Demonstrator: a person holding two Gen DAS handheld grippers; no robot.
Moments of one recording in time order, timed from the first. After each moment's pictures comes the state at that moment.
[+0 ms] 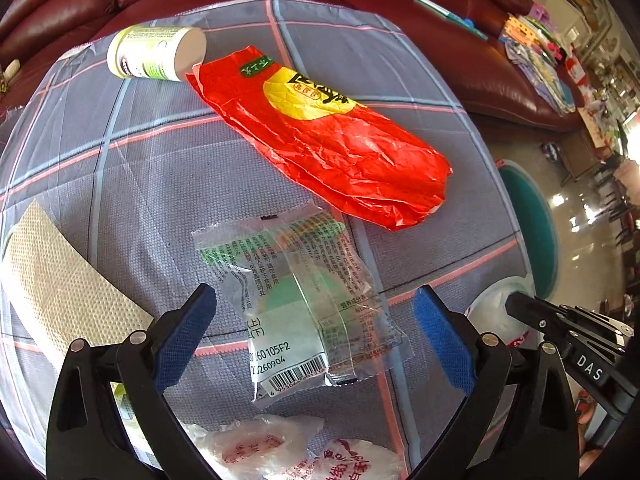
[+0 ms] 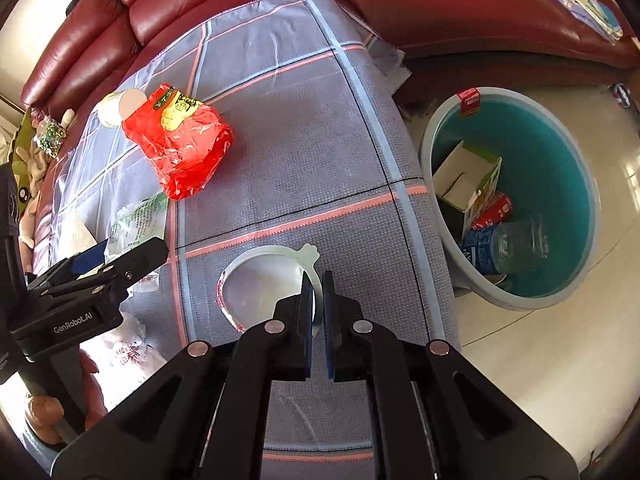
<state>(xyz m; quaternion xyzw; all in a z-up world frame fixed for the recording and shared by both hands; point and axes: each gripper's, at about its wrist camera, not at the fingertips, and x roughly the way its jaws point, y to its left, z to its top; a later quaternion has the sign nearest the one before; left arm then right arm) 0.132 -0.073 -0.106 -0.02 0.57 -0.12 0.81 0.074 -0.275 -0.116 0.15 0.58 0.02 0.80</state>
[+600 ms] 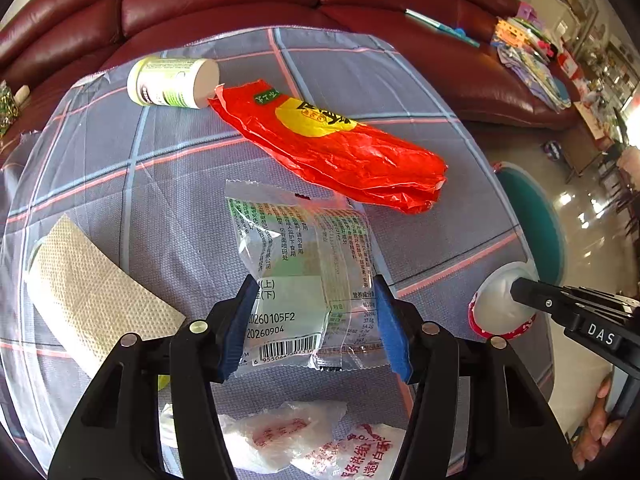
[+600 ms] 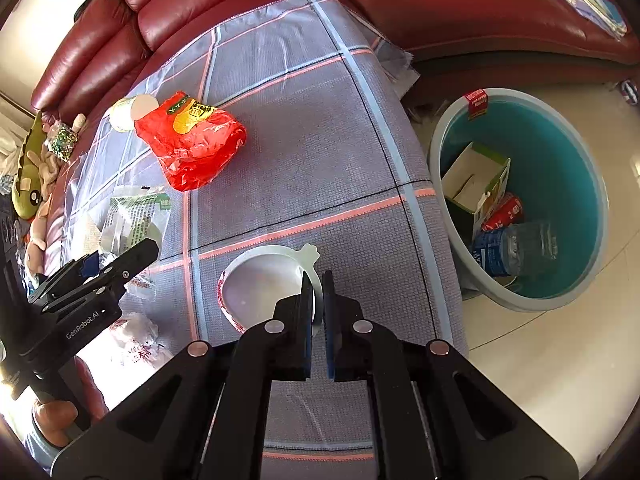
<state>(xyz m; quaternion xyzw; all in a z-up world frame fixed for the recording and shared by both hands) 0.114 -0.065 -0.089 0.02 0.53 -0.12 0.84 0.071 -0.276 -0.111 0.17 0.57 0.03 0.81</state>
